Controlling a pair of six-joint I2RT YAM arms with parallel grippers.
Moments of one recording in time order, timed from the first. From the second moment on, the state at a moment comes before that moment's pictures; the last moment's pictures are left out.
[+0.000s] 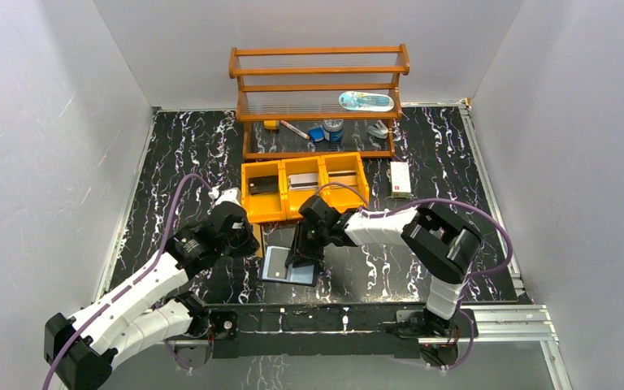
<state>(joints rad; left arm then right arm) -0.70 0.85 0.68 -0.70 -0.16 -0.79 0.98 1.79 0.96 -0.12 -0.34 1.13</state>
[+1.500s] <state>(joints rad) -0.37 0.85 0.50 -0.23 0.57 -0.87 0.53 1.10 0.57 -0.02 -0.32 1.03</state>
